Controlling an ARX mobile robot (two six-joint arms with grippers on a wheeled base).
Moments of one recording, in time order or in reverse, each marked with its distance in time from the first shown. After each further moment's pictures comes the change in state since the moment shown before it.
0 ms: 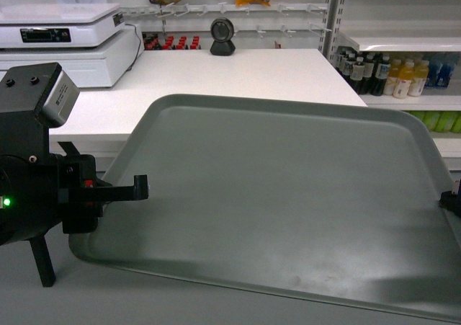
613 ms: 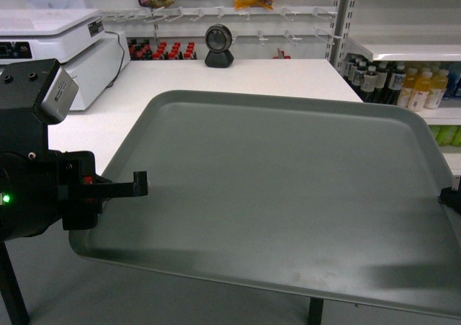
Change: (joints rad) left arm 0.000 0.000 0.000 0.006 -0.001 0.000; right arm 0.000 0.000 0.000 0.005 0.001 0.000
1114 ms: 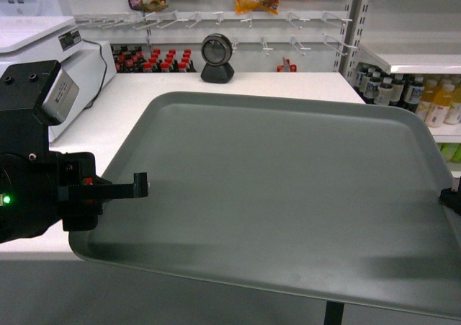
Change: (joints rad) left arm 0.000 0.000 0.000 -0.003 0.001 0.000; right arm -0.001 0.000 0.000 -0.002 0.000 0.000
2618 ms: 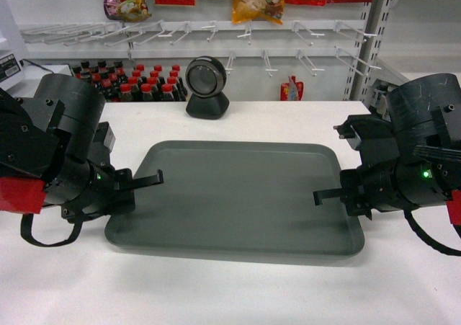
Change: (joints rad) left arm 0.152 0.626 0.557 -0.253 0.041 -0.101; right arm 0.096 0.711 0.651 -0.164 0.113 -0.287
